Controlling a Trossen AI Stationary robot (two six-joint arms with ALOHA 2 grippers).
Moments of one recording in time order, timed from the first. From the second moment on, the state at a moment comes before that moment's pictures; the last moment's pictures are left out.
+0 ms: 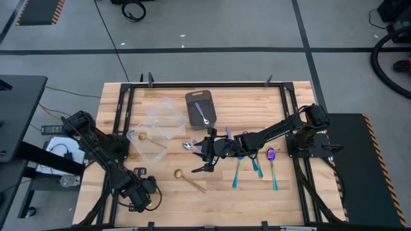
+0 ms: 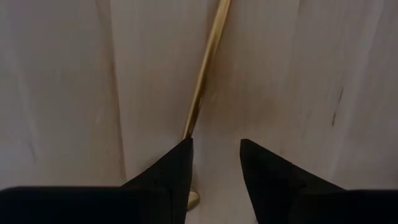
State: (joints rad) left arm -0.91 1.56 0.82 -0.67 0.03 -0.93; right arm 0.23 1.80 1.12 0.22 0.36 0.02
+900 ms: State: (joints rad) left arm -0.92 1.56 0.78 -0.68 -0.04 -0.86; right arm 0.23 1.80 1.12 0.23 0.34 0.02
